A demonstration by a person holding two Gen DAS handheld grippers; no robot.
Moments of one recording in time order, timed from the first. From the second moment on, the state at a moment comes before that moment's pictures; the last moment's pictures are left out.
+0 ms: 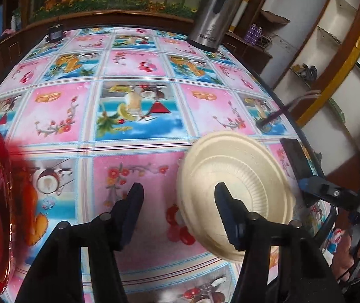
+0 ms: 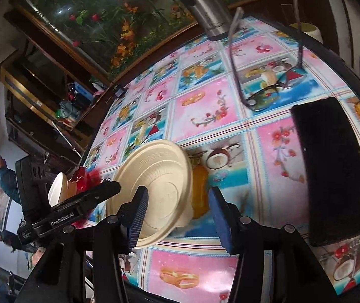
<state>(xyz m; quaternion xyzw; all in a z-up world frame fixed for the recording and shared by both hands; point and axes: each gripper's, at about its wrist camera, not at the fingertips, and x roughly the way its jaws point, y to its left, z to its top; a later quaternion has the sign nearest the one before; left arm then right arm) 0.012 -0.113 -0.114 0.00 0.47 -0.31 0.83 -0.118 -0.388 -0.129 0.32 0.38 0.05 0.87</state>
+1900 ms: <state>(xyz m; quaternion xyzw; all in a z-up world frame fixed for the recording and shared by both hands) -0.015 -0.074 -0.061 0.01 0.38 -0.32 0.87 -0.094 -0.317 -0.084 0.27 0.35 0.13 0.89</state>
